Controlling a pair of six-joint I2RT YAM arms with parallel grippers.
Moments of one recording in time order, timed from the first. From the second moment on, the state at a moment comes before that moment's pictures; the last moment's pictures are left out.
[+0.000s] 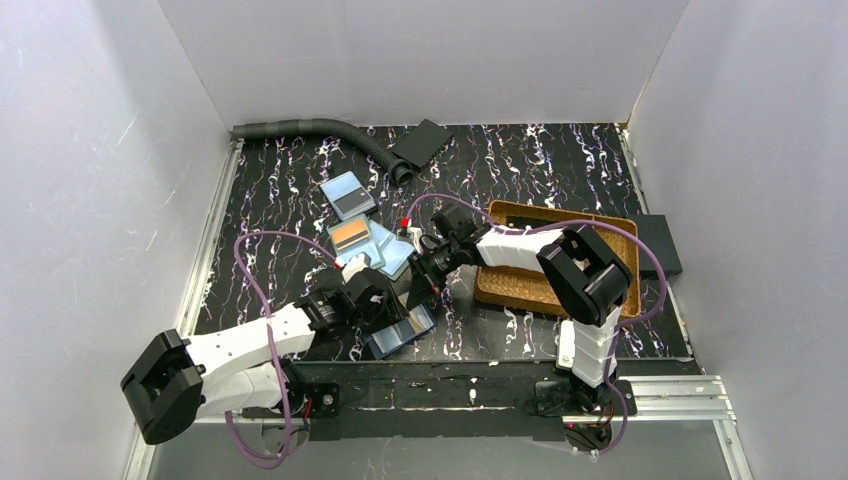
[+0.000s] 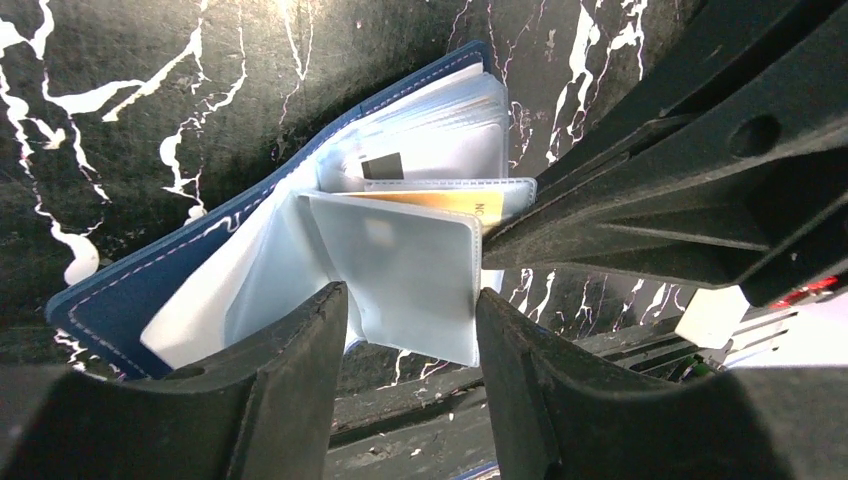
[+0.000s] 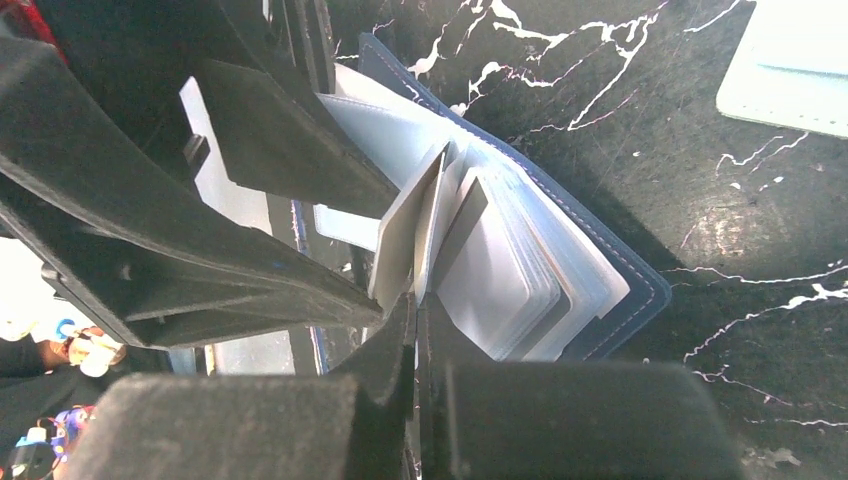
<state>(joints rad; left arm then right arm) -0.90 1.09 0.52 -0.35 -0.17 -1.17 0.77 1.92 1.13 -0.18 -0.99 0.15</state>
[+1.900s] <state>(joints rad) -0.88 0.42 0.03 -0.07 -0.18 -1.08 0.77 1.79 1.10 -0.24 -0.80 0.02</state>
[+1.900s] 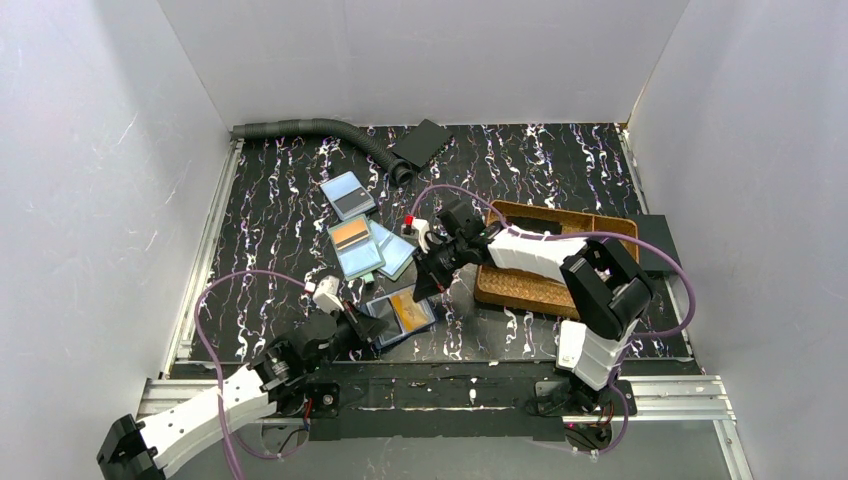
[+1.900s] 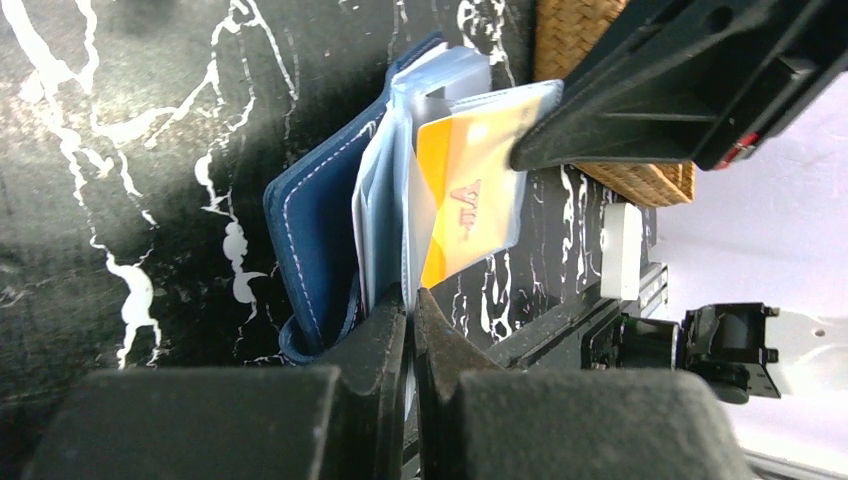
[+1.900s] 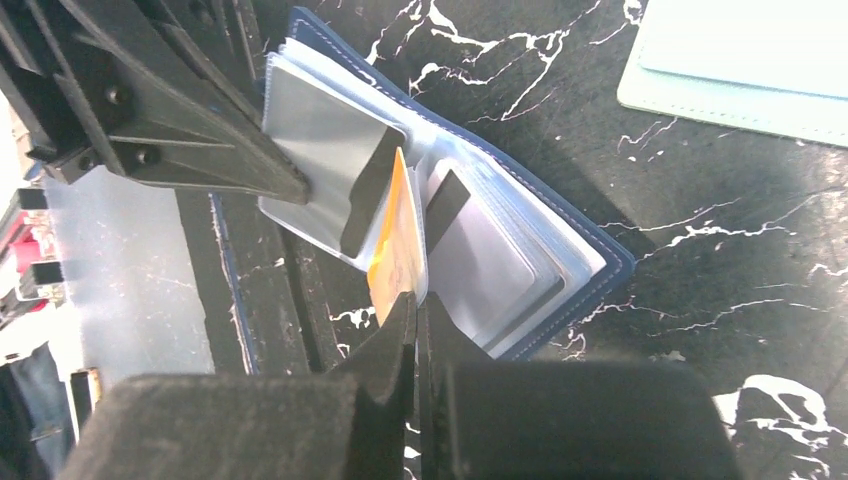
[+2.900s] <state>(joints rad) -0.87 0.71 0.04 0.40 0.02 -0.79 0.61 1.41 0.98 -0.30 -1.02 -0.25</state>
